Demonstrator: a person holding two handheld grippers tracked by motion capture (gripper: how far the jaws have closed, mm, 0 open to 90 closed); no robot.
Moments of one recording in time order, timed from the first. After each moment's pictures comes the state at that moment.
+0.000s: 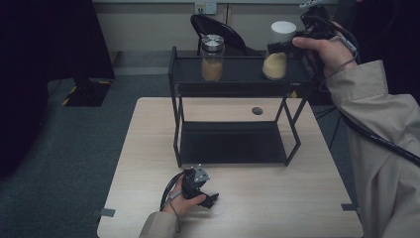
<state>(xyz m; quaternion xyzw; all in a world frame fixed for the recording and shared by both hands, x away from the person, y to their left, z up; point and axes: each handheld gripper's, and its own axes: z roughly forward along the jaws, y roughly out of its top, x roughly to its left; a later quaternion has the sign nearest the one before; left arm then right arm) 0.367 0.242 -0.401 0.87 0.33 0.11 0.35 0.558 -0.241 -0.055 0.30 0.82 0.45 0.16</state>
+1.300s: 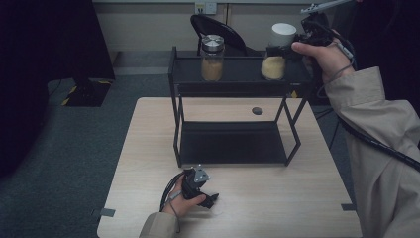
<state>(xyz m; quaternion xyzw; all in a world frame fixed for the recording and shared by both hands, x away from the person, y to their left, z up) 0.366 0.242 -0.401 0.87 0.34 0.11 0.35 0.552 -0.246 -0.077 0.32 0.80 0.48 0.17</state>
